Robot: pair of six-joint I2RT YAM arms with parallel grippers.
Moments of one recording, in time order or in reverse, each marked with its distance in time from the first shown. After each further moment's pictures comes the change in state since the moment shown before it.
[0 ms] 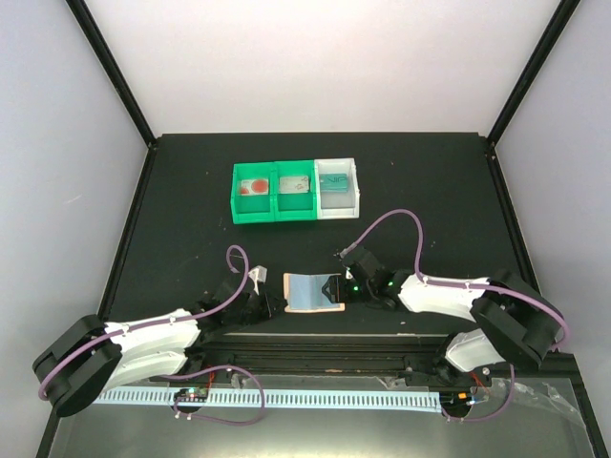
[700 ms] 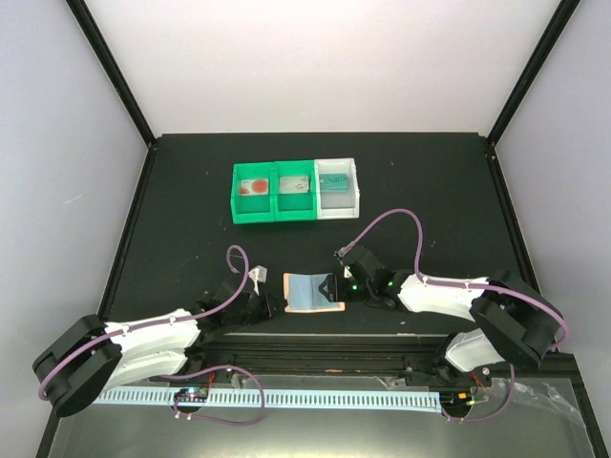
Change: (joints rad) left arm -0.001 0.000 0.000 0.001 0.000 0.000; right arm 0.000 0.006 0.000 0.042 -0.031 0.000
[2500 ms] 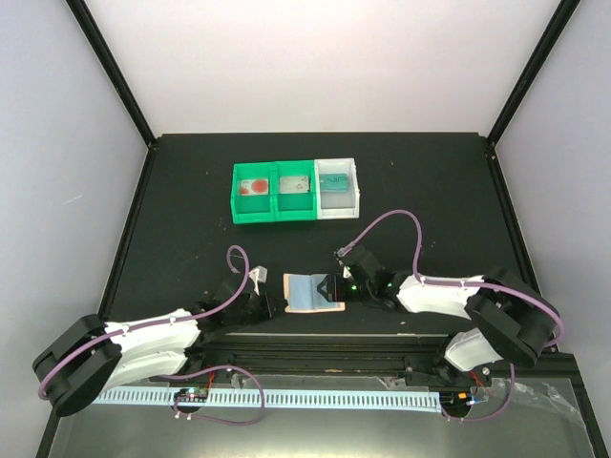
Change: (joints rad) left arm -0.006 0.000 0.000 0.000 -0.004 0.000; right arm 0.000 0.020 -0.018 0.066 -0.019 0.013
